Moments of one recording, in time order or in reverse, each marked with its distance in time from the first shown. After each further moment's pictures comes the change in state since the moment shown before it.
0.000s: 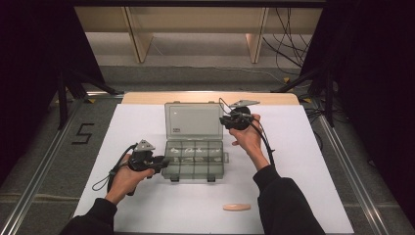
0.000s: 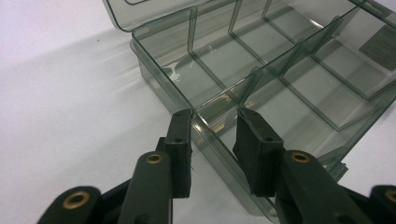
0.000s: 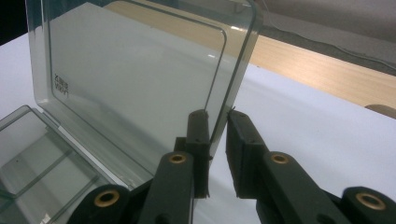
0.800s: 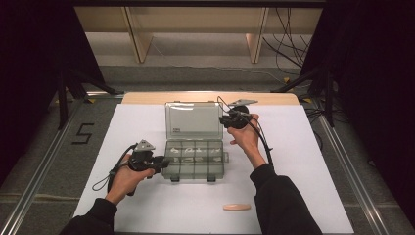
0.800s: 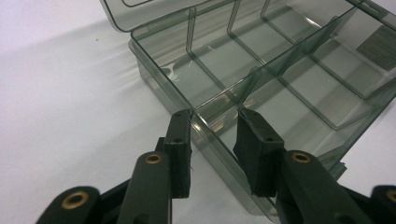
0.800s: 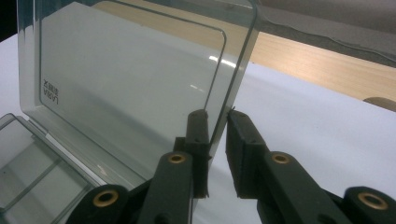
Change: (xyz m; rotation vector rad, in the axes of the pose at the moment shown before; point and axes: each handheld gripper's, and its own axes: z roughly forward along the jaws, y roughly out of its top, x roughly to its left) left arm 0.000 0.000 0.000 -0.001 -0.003 -0.002; right arm -0.001 0.001 0.008 0.014 -0.030 0.023
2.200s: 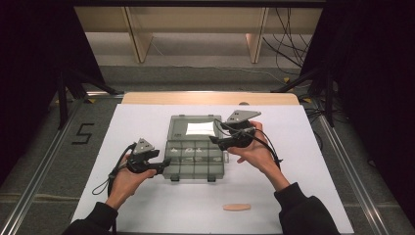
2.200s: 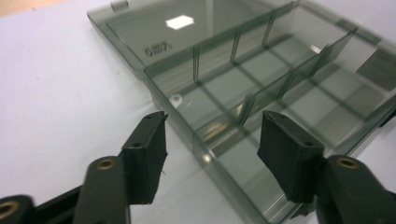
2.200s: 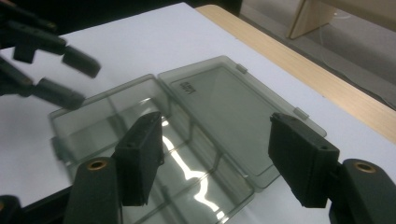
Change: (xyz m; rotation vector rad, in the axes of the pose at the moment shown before) left arm -0.015 0.008 -0.017 -0.115 0.078 0.033; right arm 0.052 -0.010 -0.076 -0.046 0.210 -0.289
